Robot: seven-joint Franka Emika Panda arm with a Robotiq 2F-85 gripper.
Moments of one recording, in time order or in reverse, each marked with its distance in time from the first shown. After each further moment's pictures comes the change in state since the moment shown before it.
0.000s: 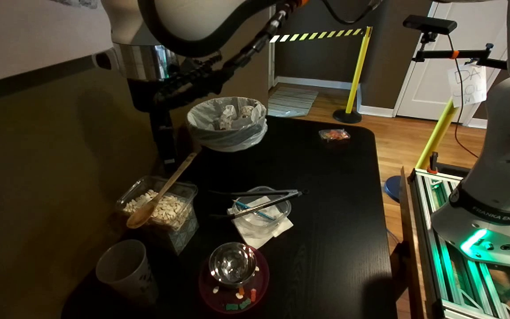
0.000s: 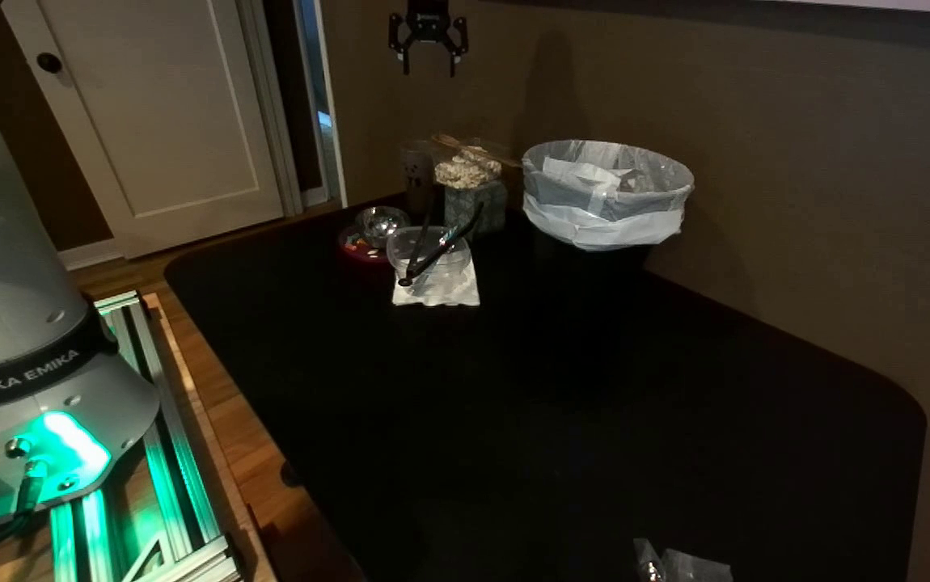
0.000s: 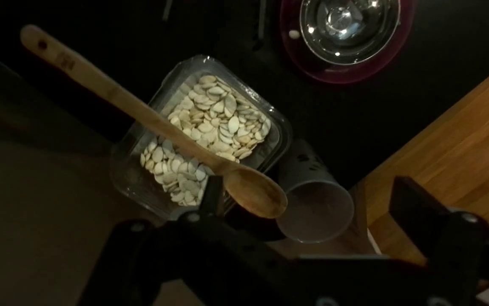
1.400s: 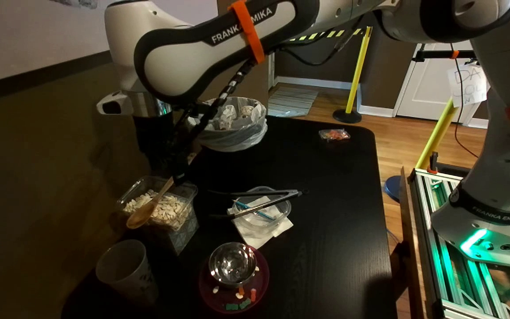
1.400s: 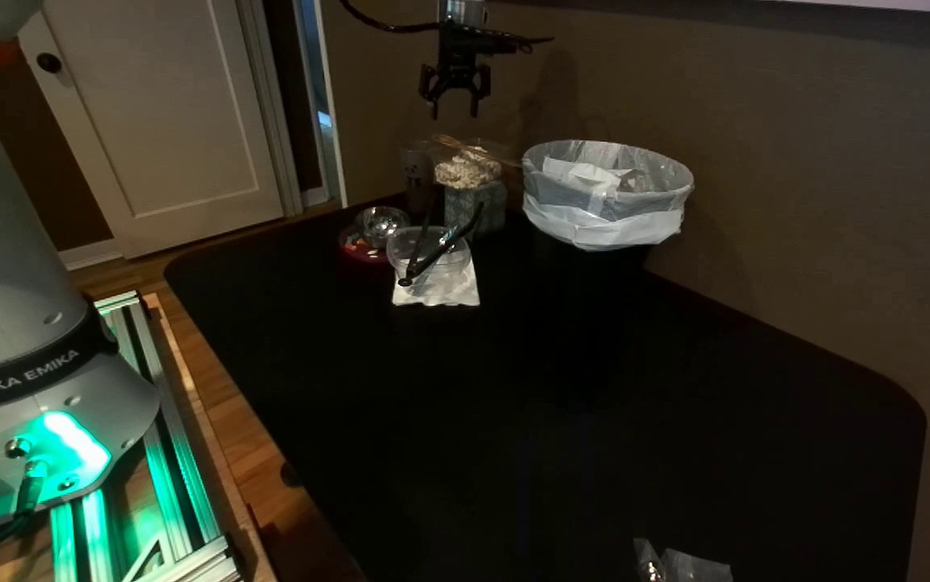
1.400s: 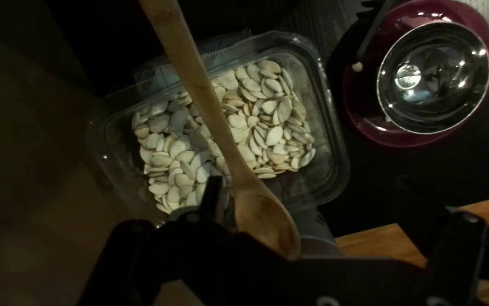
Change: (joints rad) arm -0.046 0.230 0.003 0.162 0.000 0.038 -0.565
